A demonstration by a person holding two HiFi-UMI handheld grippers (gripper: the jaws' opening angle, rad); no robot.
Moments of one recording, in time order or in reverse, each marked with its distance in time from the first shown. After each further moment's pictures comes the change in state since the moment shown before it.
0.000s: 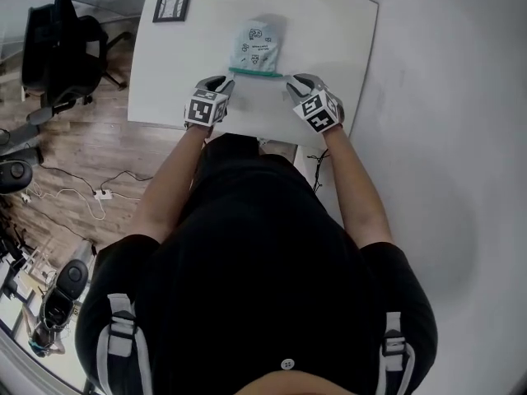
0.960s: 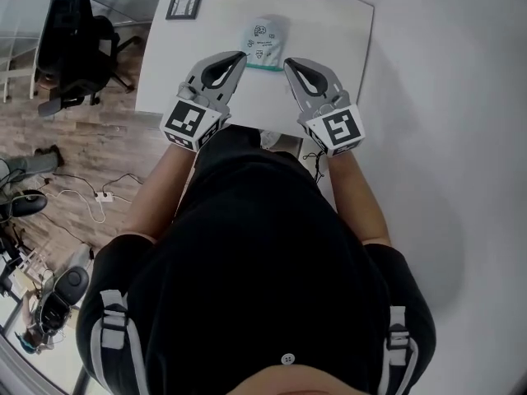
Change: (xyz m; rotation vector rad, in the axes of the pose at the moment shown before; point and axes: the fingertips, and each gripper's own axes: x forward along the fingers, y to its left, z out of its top) left arm -0.227 -0.133 0.176 0.313 -0.738 -0.115; right arm -0.208 0.044 0.210 0.056 -0.722 -0.078
